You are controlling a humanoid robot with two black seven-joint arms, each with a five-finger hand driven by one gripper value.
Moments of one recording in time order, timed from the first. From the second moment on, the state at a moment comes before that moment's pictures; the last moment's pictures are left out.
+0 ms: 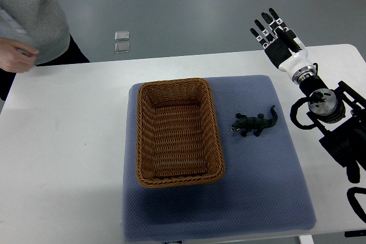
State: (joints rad) left arm 0.05 0.00 -0.05 -0.24 0.06 0.02 0.08; right arm 0.66 -0.15 1.09 0.72 -0.05 0.28 0.18
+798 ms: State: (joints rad) left arm 0.05 0.00 -0.05 -0.24 0.06 0.02 0.07; right arm 0.88 -0.37 0.84 0.75 -0.44 0.46 -0.02
